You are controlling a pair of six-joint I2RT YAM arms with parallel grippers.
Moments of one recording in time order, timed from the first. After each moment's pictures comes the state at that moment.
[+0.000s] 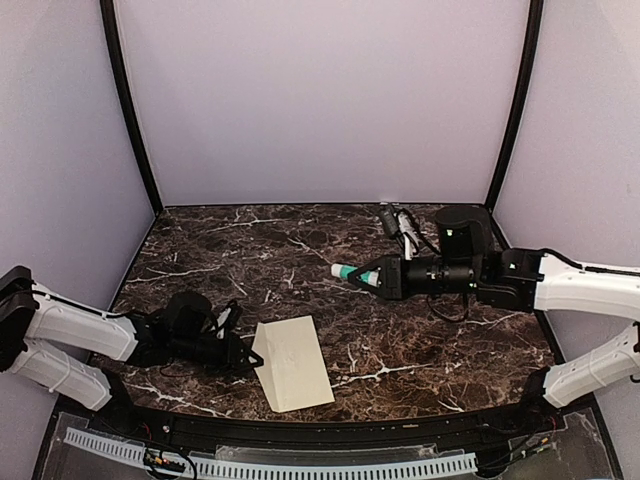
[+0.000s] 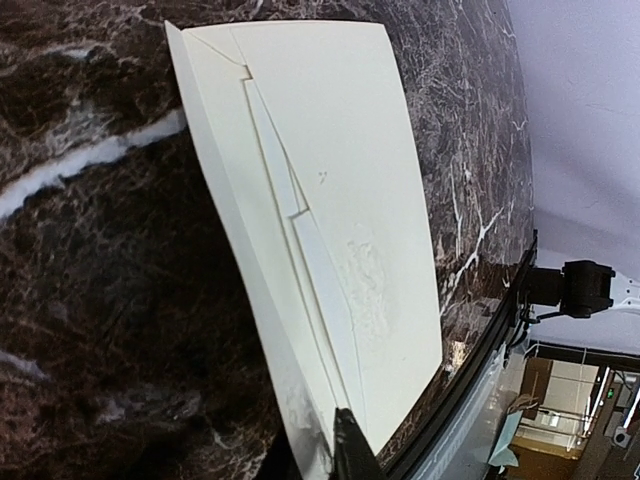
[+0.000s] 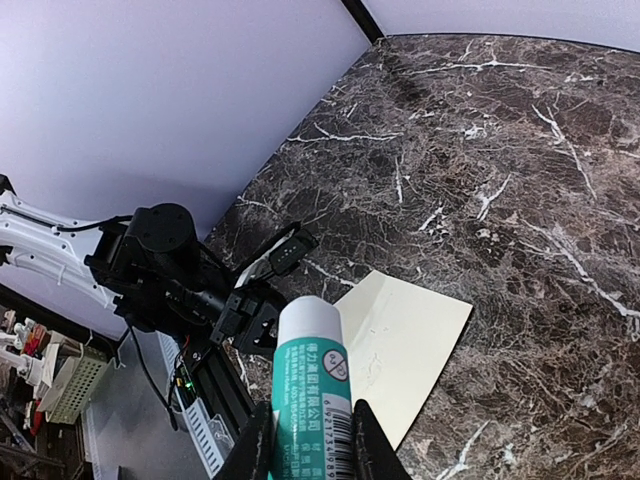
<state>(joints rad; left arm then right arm) -0.80 1.27 0.30 0.22 0.39 -0.96 0.97 1.20 0.87 -0.06 -0.22 0.58</state>
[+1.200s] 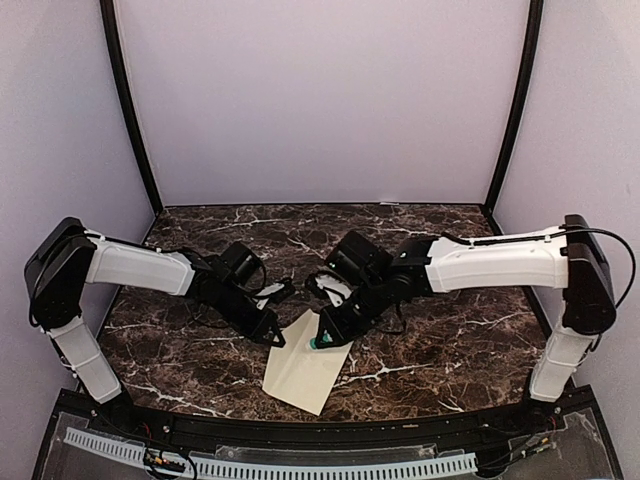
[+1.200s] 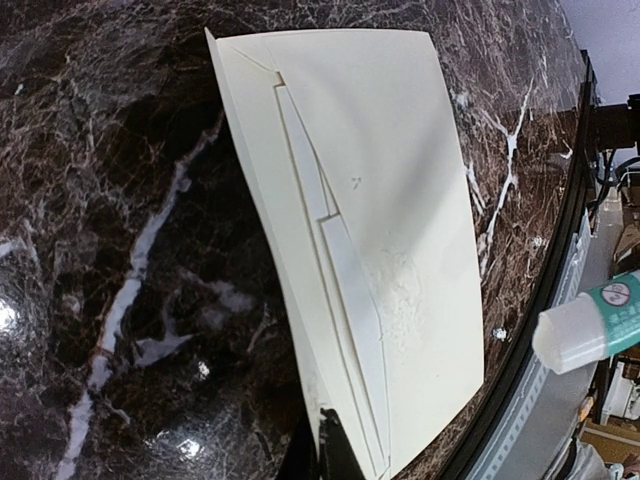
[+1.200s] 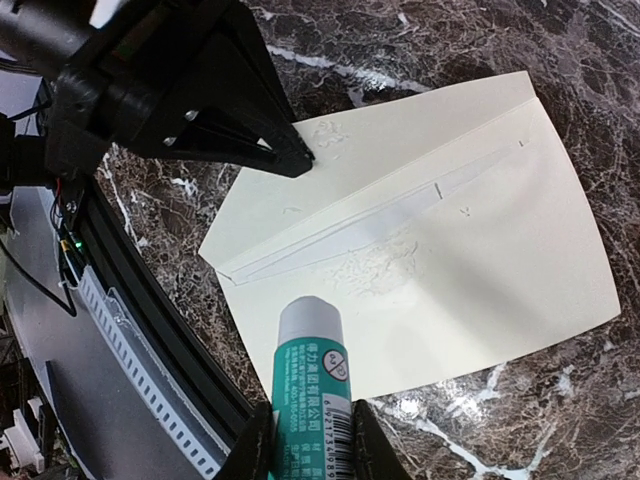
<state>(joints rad) -0.72 1.70 0.93 -0.39 0.55 -0.19 1.08 1.73 1.27 -0.58 -0.29 0.49</state>
